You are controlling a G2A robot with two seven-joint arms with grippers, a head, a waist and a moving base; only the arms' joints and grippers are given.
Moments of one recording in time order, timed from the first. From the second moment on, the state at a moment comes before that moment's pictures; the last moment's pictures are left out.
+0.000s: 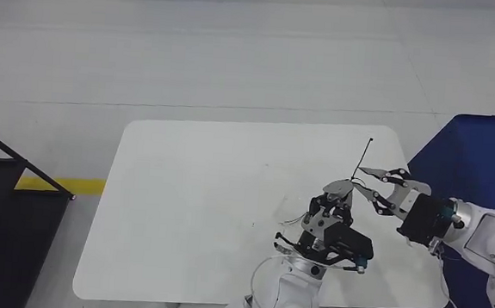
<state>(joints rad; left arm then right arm) 1.24 -1.70 -0.60 -1.55 2.14 0.52 0.03 -1.50 -0.78 1.74 -1.94 -1.46 -0.85 -0.38</state>
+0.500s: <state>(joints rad) 1.23 -1.70 -0.58 -1.54 2.13 0.52 0.03 -1.51 -0.78 1.74 -1.94 -1.48 -0.86 -0.40</state>
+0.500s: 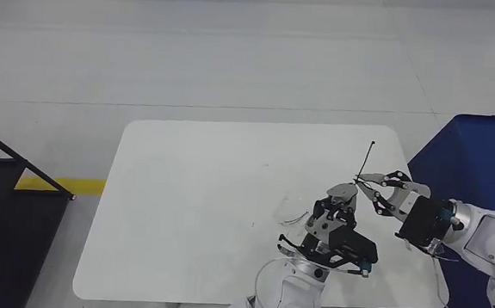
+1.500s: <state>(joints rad) 1.25 -1.70 -0.60 -1.55 2.21 0.56 0.06 -1.50 -0.78 1.72 -1.95 -1.47 -0.88 -0.34</state>
